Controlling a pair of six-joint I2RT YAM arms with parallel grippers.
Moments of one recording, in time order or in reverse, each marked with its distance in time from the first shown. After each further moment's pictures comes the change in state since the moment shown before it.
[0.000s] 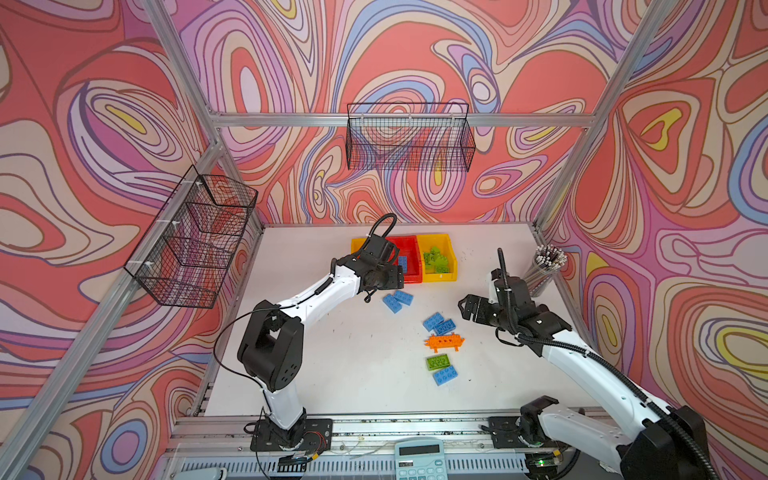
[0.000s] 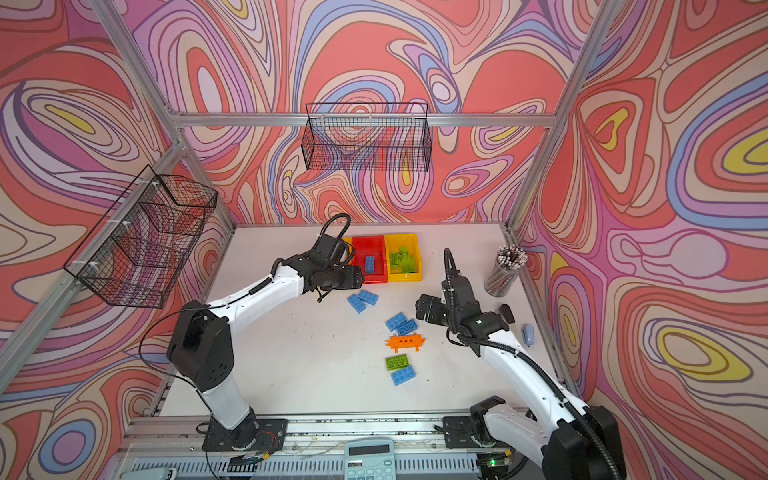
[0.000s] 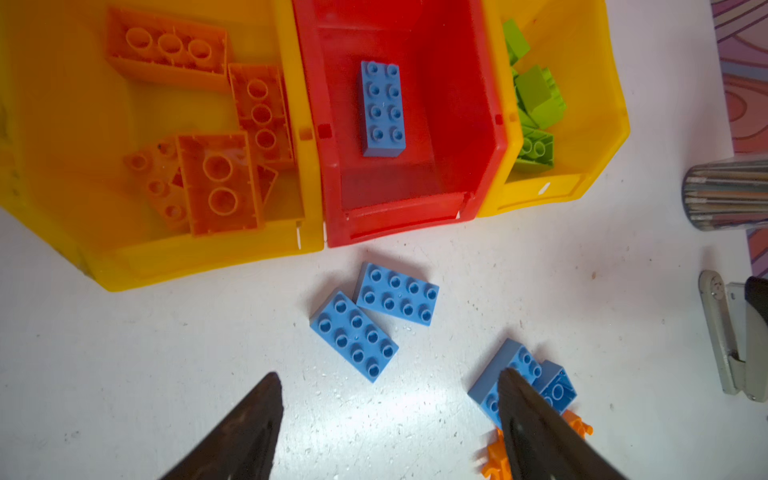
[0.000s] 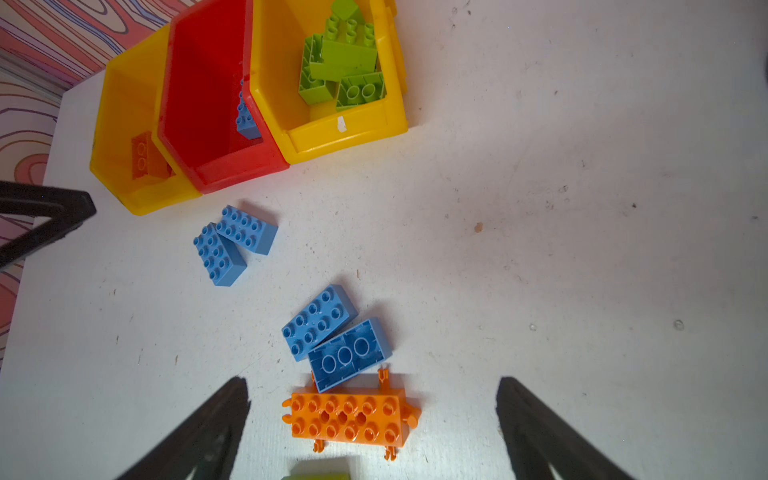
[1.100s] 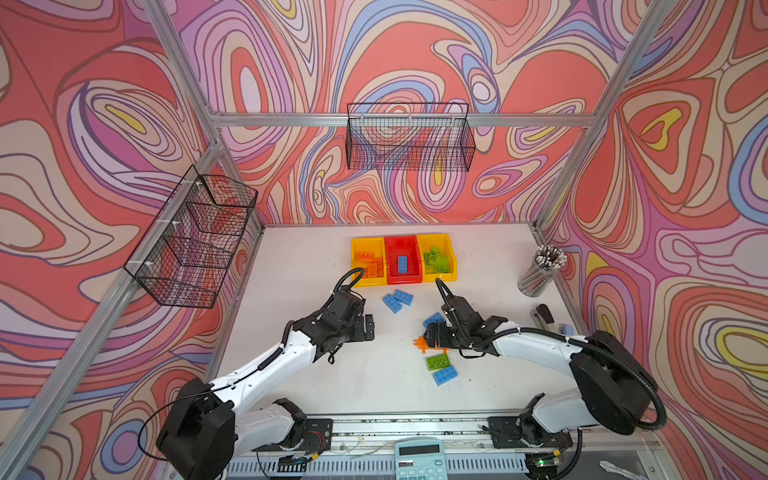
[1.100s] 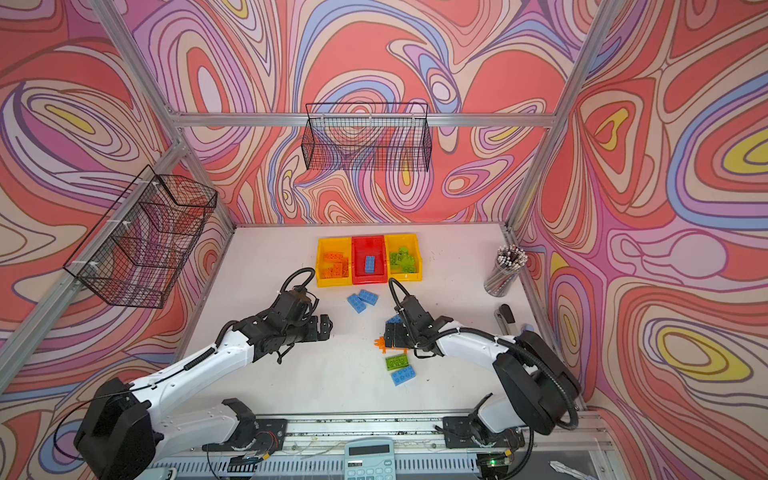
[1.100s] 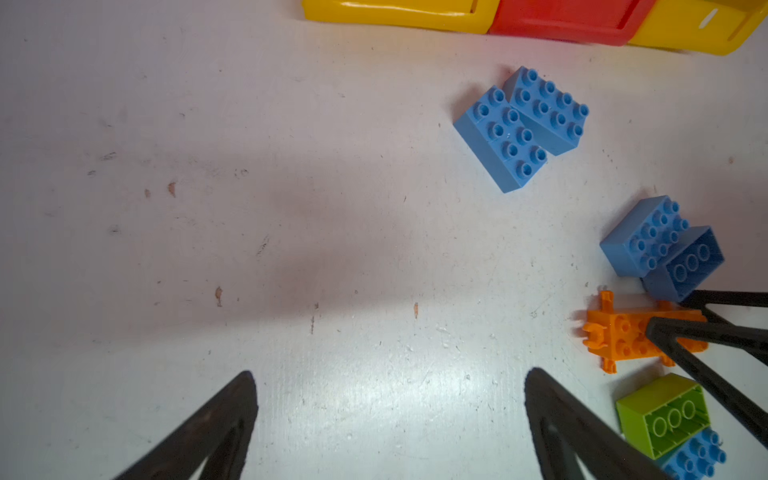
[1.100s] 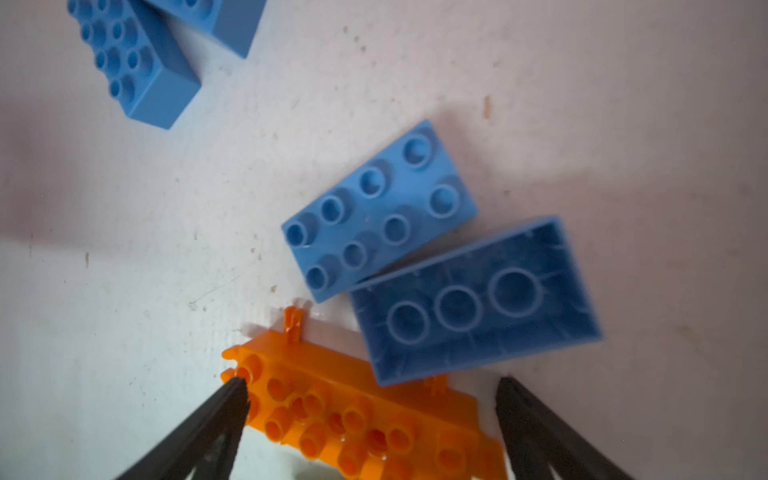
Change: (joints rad) left arm -0.021 -0.595 -0.661 0.057 -0.129 -0.058; right arm 0.335 0.420 -0.042 0.206 0.003 0.143
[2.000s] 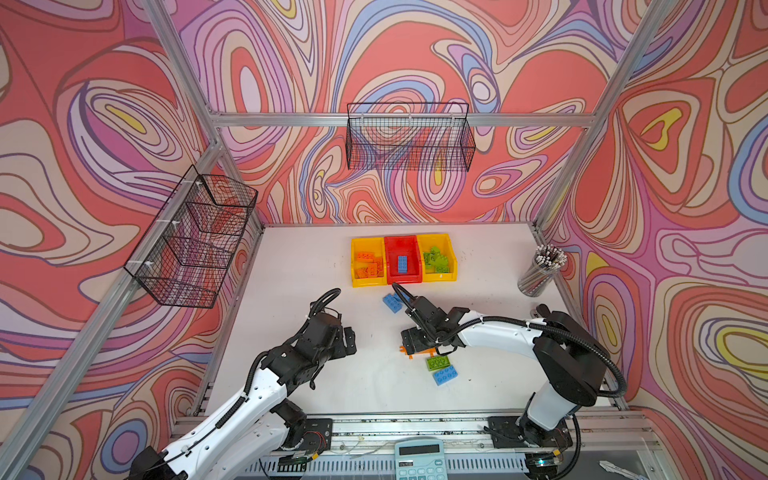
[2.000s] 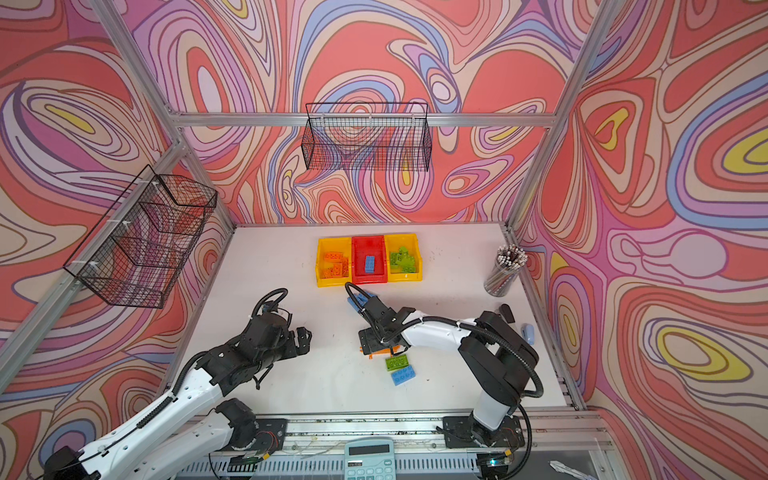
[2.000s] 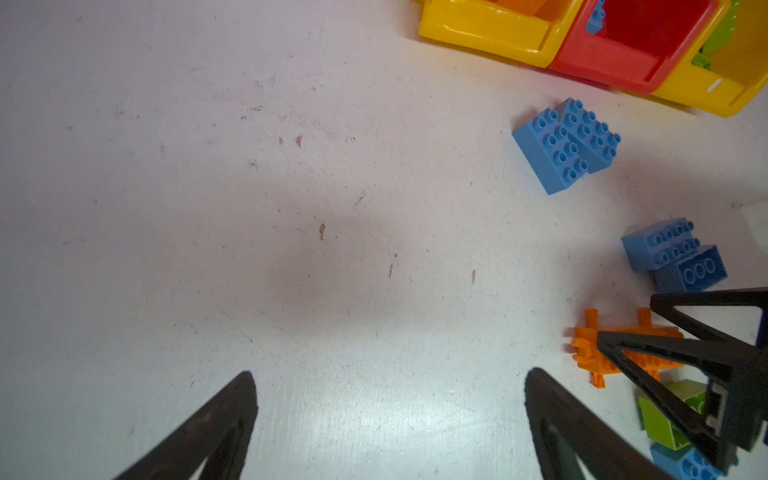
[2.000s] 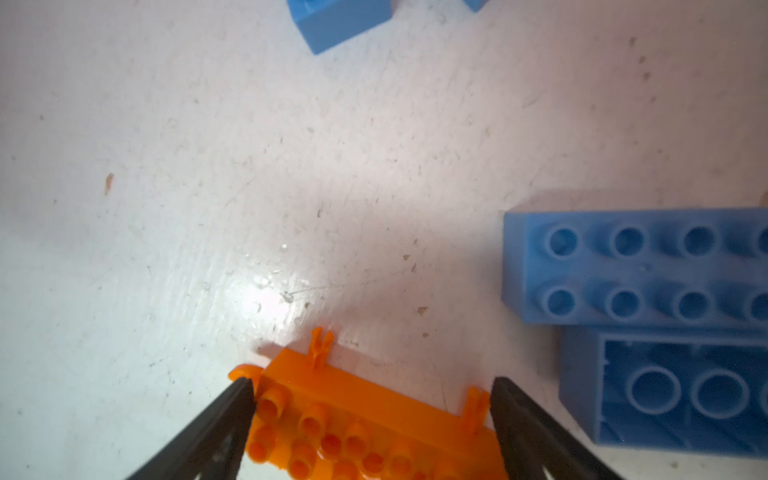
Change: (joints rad) left arm 0.008 -0.348 -0.154 -0.138 -0.103 -0.115; right arm 0.171 0.211 0.268 -0.177 0.068 -0.180
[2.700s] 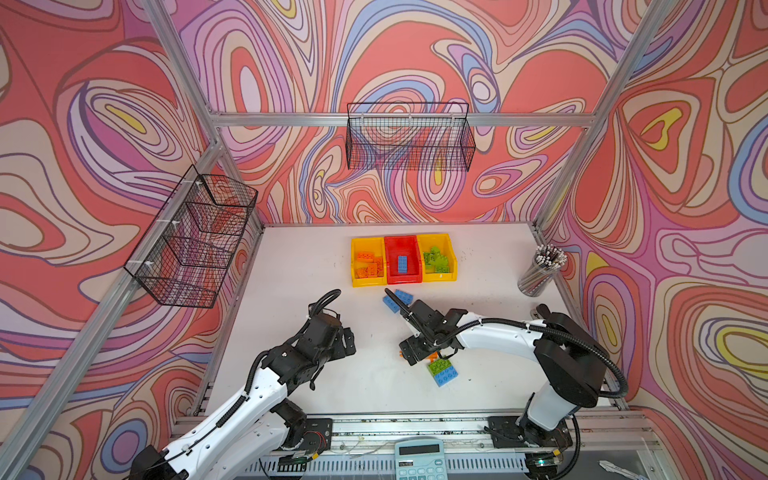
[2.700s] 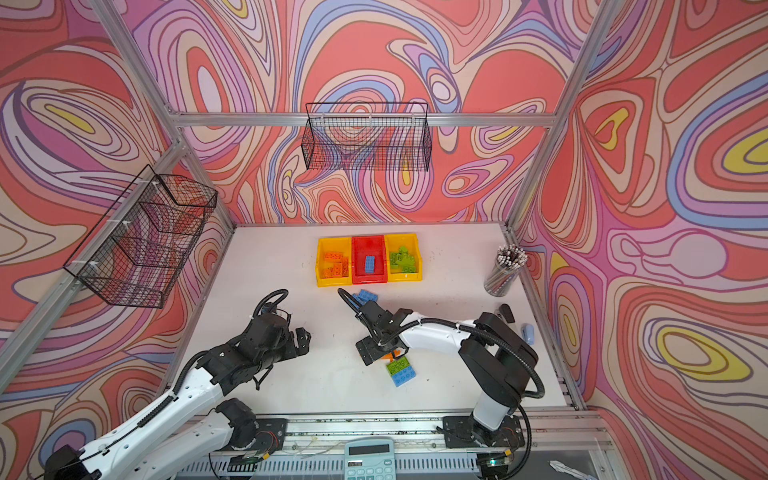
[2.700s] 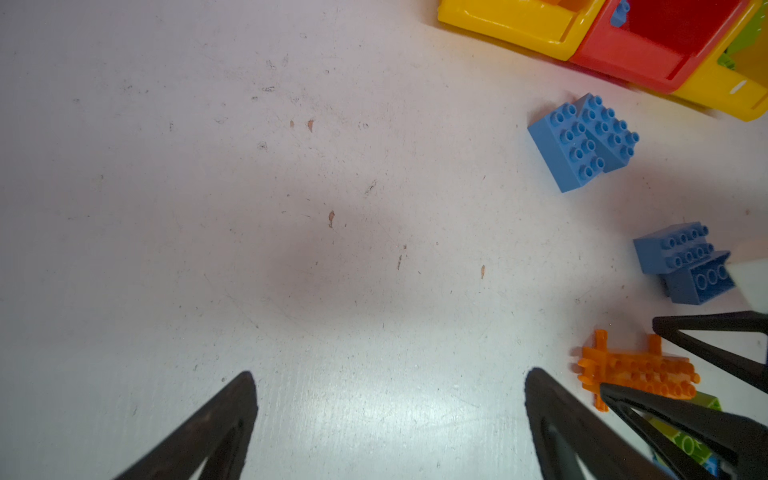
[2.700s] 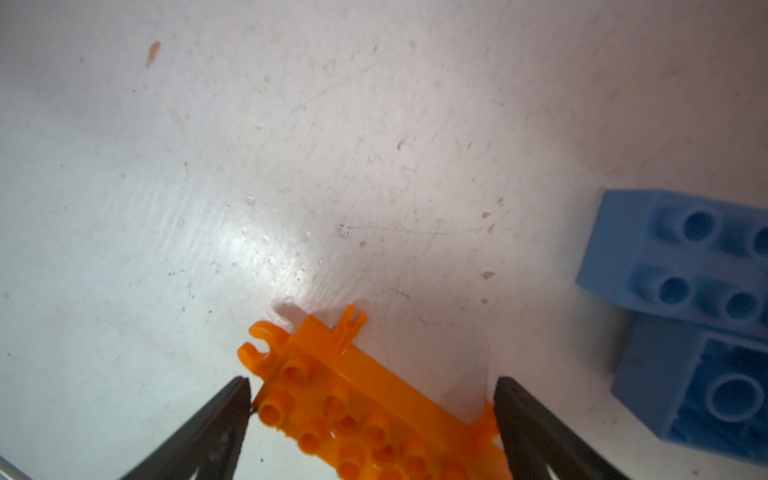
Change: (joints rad) left arm 0.000 0.008 0.000 -0.021 0.000 -0.034; right arm 0.033 -0.001 0.011 -0.074 -0.053 -0.166
